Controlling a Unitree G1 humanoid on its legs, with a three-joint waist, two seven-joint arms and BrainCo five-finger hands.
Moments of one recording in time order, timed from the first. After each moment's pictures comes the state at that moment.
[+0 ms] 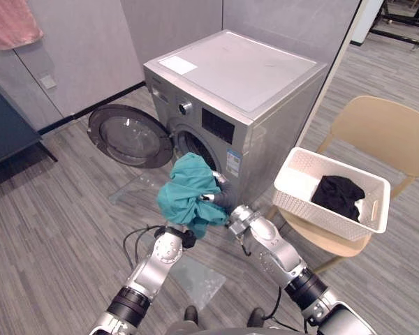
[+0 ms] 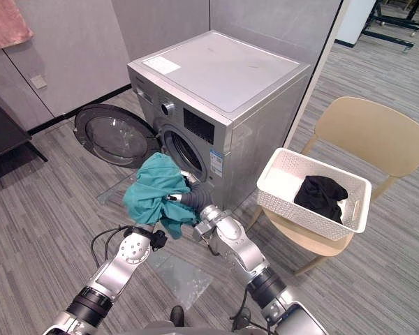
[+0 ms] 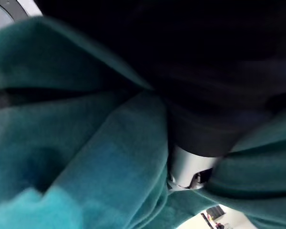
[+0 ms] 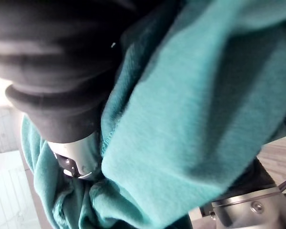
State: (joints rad) left arm -0.06 0.19 -0.27 0.16 0.30 -0.10 0.23; right arm -0.24 -0.12 0.55 0.18 0.51 -0.11 0.13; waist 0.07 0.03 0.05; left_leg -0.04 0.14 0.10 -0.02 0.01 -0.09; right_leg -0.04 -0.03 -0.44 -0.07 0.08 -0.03
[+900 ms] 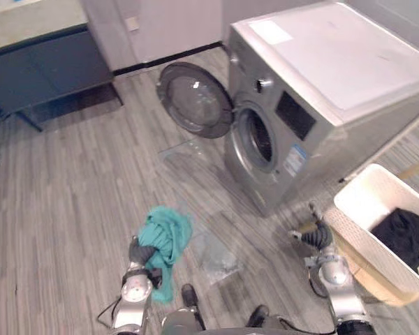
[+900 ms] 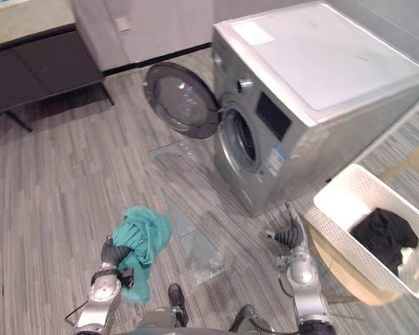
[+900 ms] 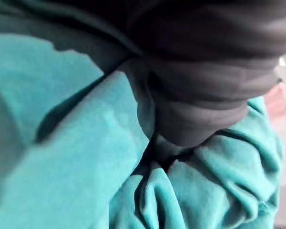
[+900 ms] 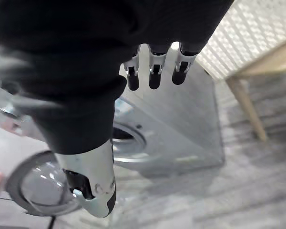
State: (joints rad) left arm 0.27 0.09 0.15 0.40 0.16 -0.02 0.24; right arm 0.14 -0.10 -0.13 0.51 -0.28 0.00 -0.13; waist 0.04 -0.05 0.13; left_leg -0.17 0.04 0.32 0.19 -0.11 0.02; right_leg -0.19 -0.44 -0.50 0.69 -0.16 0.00
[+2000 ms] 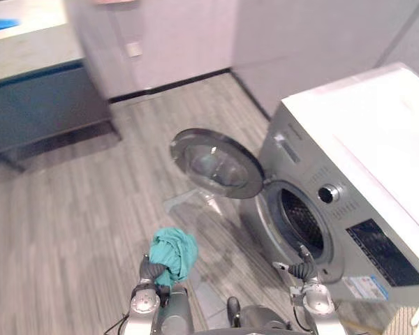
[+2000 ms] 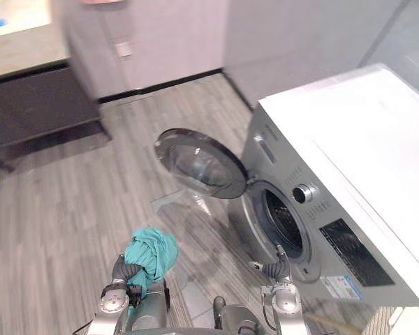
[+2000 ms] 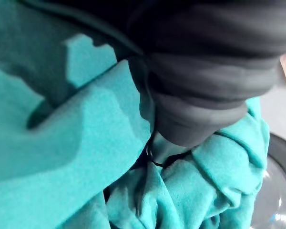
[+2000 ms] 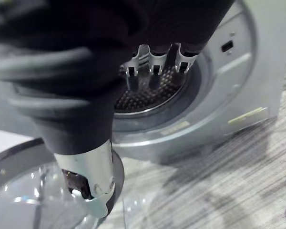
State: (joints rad) left arm 0.17 0.02 0.07 0.52 0.23 -0.01 0.22; right arm 0.23 0.01 -0.10 0.41 -0.21 0.02 -0.17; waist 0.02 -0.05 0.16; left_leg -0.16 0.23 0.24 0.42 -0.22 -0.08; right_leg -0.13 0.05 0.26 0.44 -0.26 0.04
